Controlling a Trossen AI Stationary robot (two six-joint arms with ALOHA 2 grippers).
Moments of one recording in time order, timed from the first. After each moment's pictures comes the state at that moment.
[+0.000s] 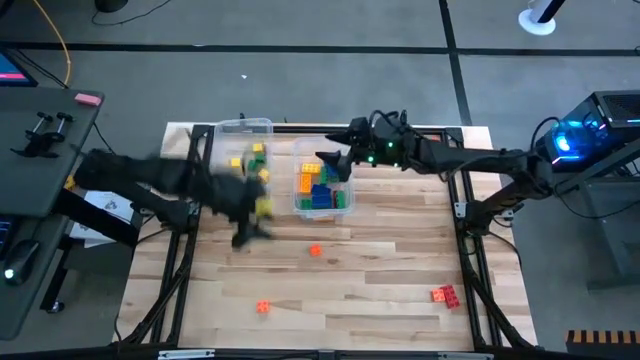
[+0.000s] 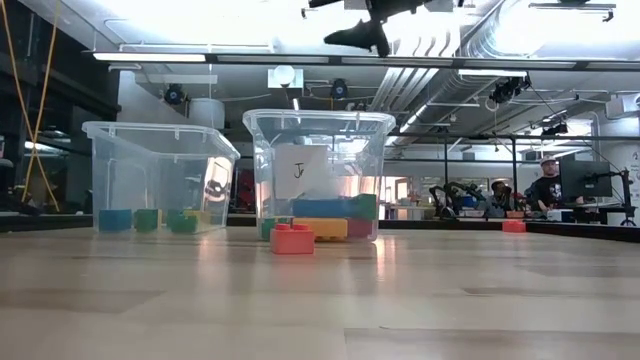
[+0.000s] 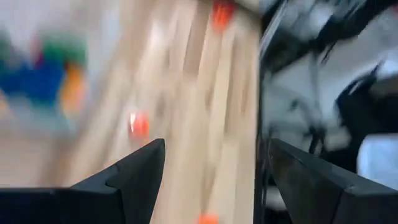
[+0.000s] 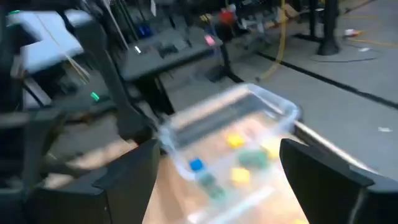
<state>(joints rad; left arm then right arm) -0.21 1.19 1.33 -0.84 0.05 -0.56 -0.21 1.47 1.25 0.01 0.05 0.31</state>
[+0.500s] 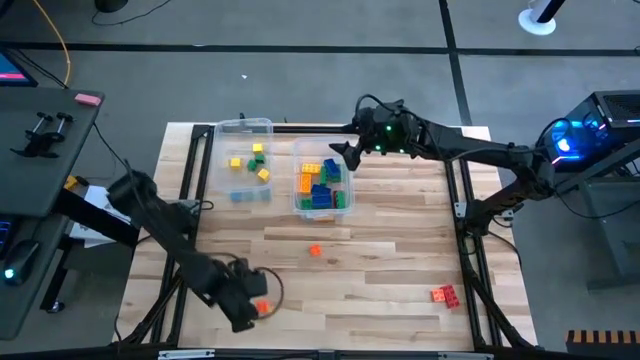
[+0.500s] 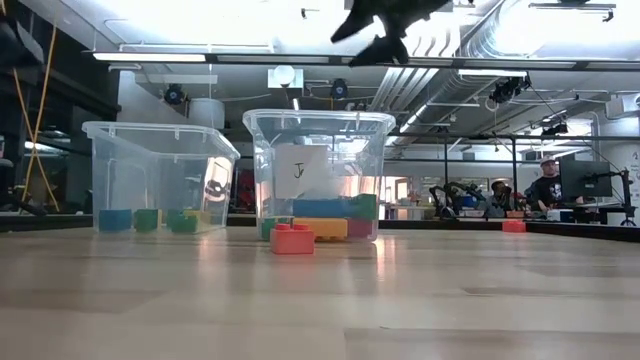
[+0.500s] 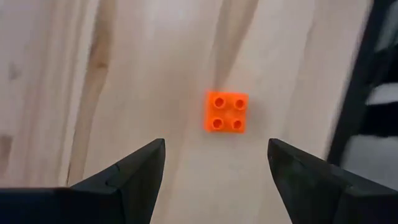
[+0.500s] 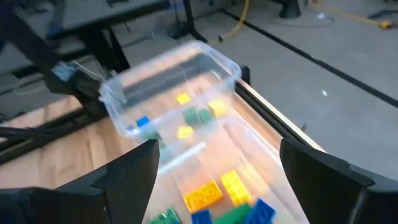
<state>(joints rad) -0.79 1.64 1.12 -0.78 -0.13 -1.01 -0.31 1.45 1.35 -0.33 0.06 0.21</state>
